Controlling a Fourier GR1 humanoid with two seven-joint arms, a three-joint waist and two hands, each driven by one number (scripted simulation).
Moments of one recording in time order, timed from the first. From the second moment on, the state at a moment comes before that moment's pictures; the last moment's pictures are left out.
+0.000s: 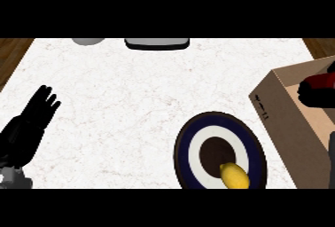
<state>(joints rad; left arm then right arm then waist) -0.03 0.21 0.21 -1.68 0.21 -0.10 0.31 -0.47 -0.27 -0.19 -1.87 1.26 0.40 0.69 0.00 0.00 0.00</state>
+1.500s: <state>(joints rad) -0.02 0.21 0.24 -1.68 0.22 -0.13 0.29 -0.24 -0.12 -0.56 -1.78 0.76 -0.08 0.40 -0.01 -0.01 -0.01</state>
